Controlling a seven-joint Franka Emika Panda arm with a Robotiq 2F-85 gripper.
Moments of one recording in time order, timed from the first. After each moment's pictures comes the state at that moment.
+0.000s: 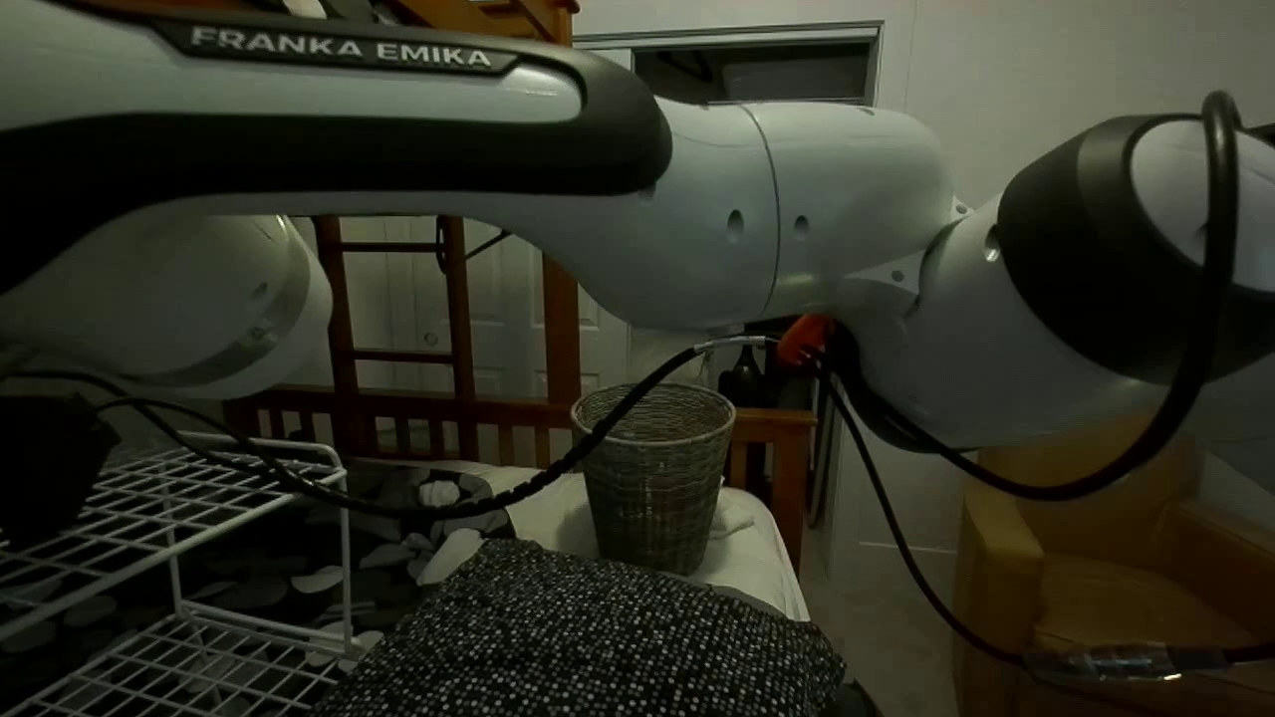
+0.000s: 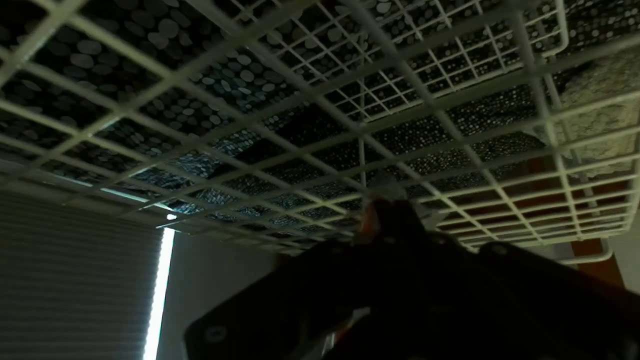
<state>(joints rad) 0.67 0.95 0.71 -0.89 -0.05 2.35 -0.77</state>
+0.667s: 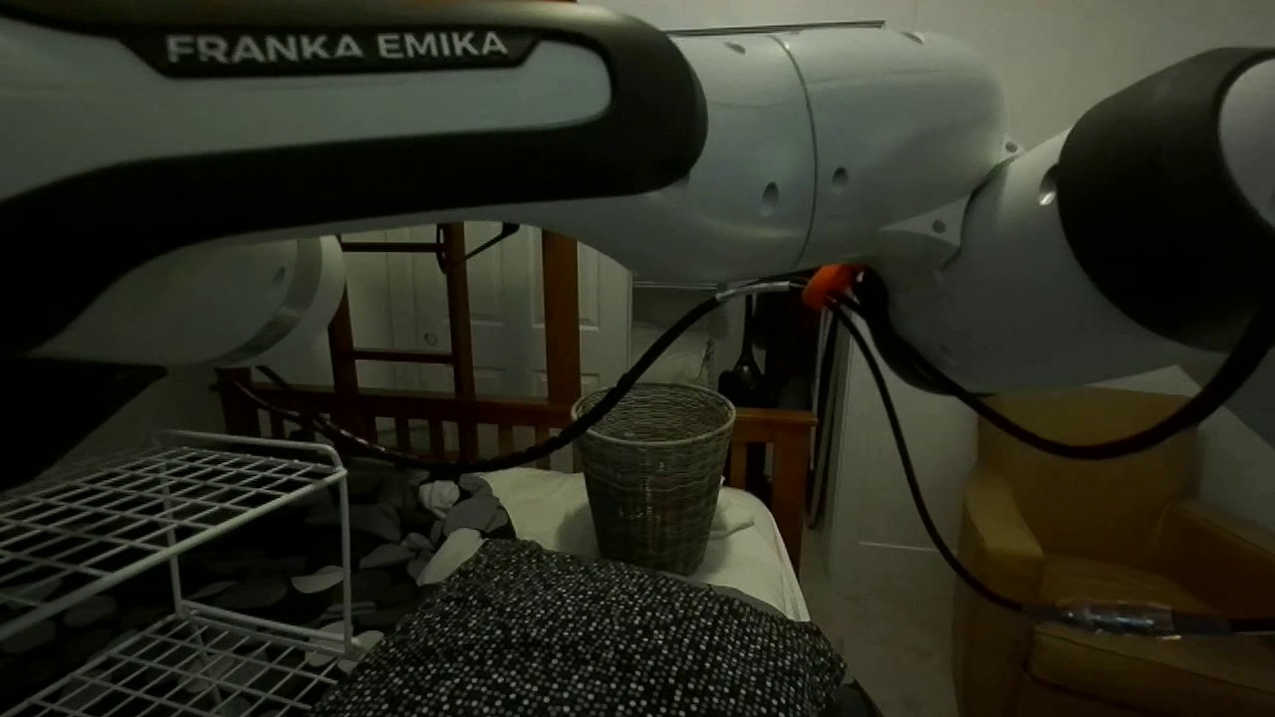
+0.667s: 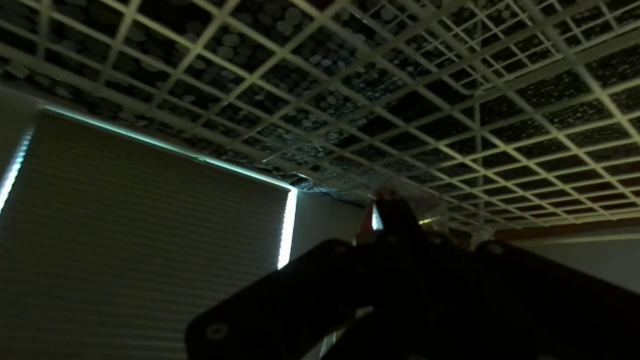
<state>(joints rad) 0.73 0.82 0.53 -1.01 -0.17 2.59 -0.47</state>
